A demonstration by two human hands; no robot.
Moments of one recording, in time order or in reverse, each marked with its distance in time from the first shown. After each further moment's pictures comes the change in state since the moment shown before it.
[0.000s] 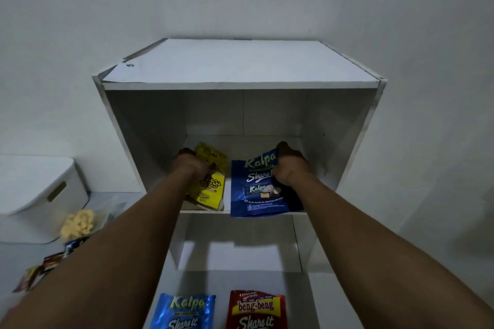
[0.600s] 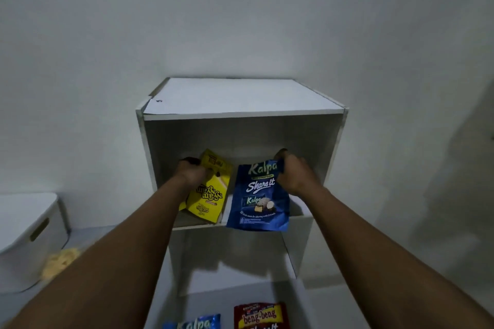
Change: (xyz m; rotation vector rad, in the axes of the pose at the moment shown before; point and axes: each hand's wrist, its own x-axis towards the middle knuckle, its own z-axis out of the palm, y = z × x) left_hand -0.036 0.003 -0.054 -0.313 -0.190 0.202; right_hand -0.093 -0.030 -0.051 0.101 0.229 -0.050
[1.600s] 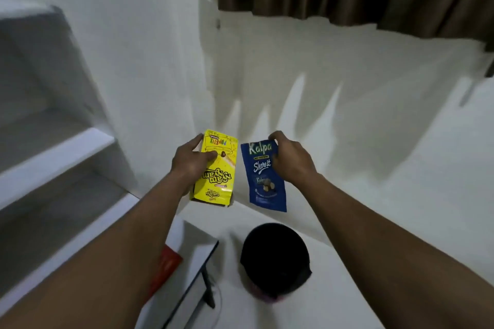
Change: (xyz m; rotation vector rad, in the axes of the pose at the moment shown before) left_hand -0.239 -0.047 0.302 0.010 -0.862 0.221; right_hand -0.402 0.187 -0.057 -0.173 0.364 0.813
